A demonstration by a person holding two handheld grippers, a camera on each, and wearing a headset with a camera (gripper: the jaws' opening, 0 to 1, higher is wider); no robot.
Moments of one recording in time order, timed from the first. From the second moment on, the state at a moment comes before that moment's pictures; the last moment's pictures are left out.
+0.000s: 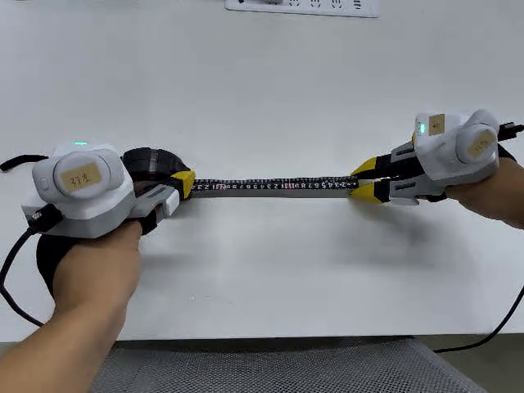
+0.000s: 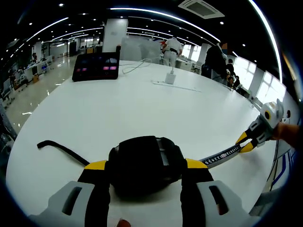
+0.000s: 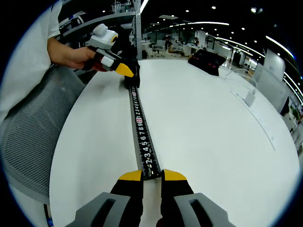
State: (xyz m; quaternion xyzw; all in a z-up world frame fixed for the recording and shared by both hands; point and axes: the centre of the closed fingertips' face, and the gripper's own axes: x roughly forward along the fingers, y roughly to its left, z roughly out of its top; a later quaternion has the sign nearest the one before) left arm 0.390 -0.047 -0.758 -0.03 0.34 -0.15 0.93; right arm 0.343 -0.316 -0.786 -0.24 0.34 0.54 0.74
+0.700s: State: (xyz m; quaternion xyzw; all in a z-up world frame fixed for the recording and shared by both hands) left arm 0.390 -0.047 -0.758 -0.04 0.33 -0.15 0.93; right arm 0.345 -0.294 -0.784 -0.23 0.32 0.54 0.74
